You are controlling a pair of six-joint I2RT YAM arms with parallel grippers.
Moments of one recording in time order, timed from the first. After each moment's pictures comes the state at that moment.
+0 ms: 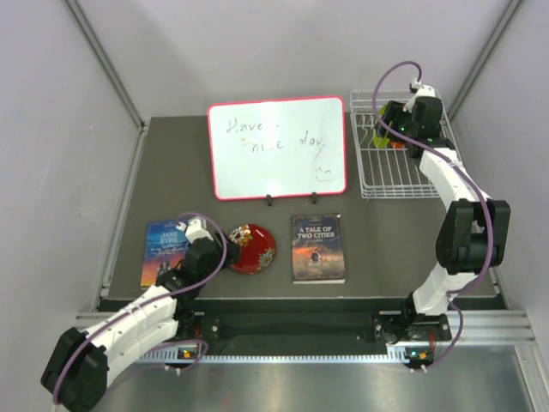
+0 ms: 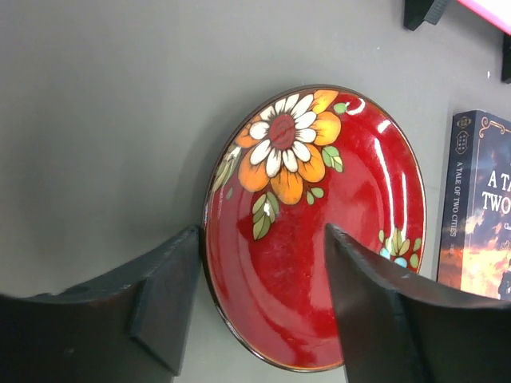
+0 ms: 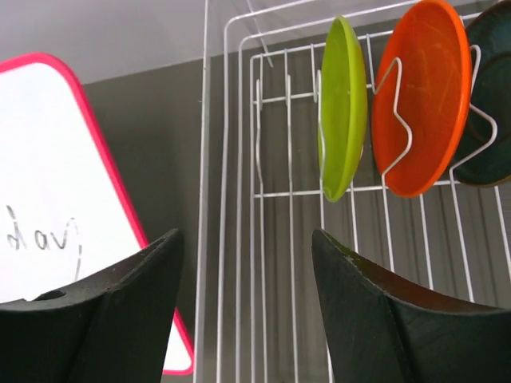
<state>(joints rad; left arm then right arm) -0.58 0.72 0.14 -0.01 -0.29 -0.83 0.02 1.69 1.38 -0.10 -0.12 0.26</state>
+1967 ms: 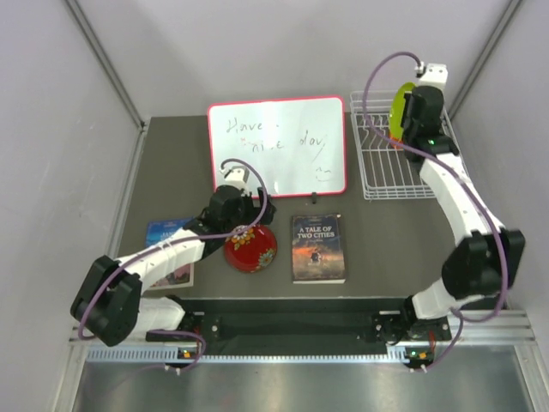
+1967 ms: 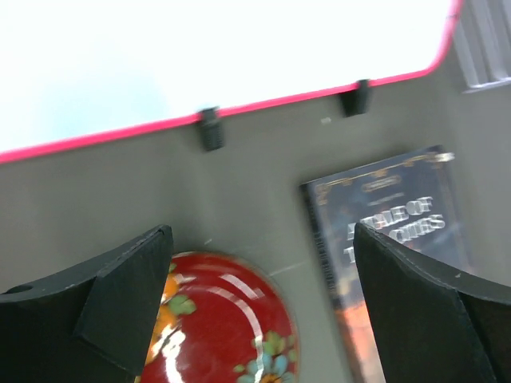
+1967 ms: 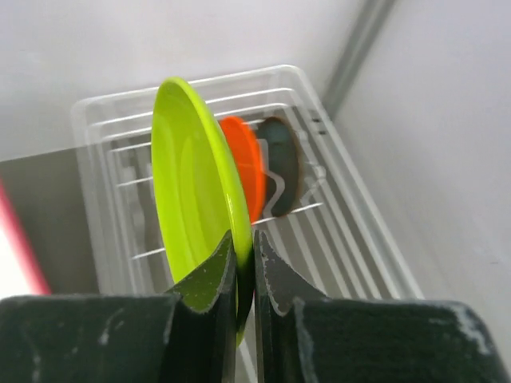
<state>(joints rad) -0.58 1.27 0.65 0.13 -0.08 -0.47 0.15 1.58 1.47 -0.14 0.53 -0.04</state>
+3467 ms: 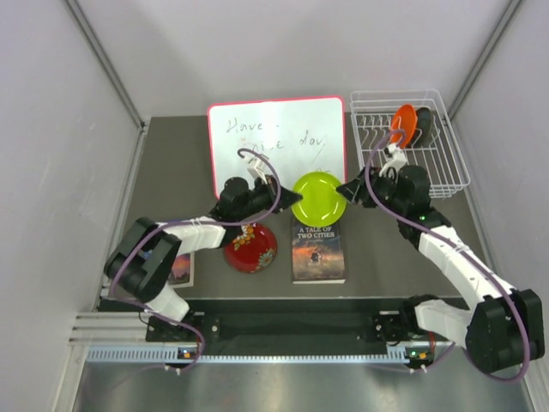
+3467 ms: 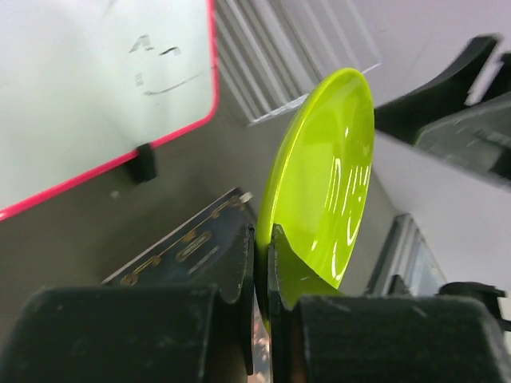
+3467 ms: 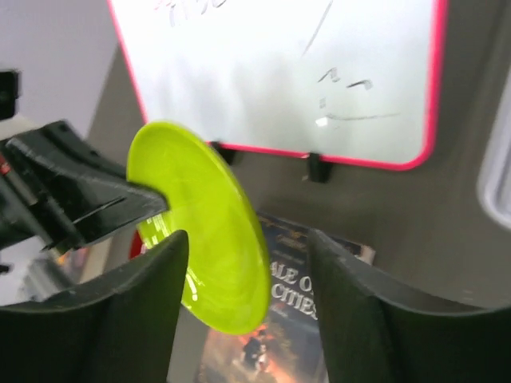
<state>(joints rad) -0.57 1.61 0.71 0.80 0.41 -0.76 0.26 1.09 0.68 0.08 -0.42 0.55</state>
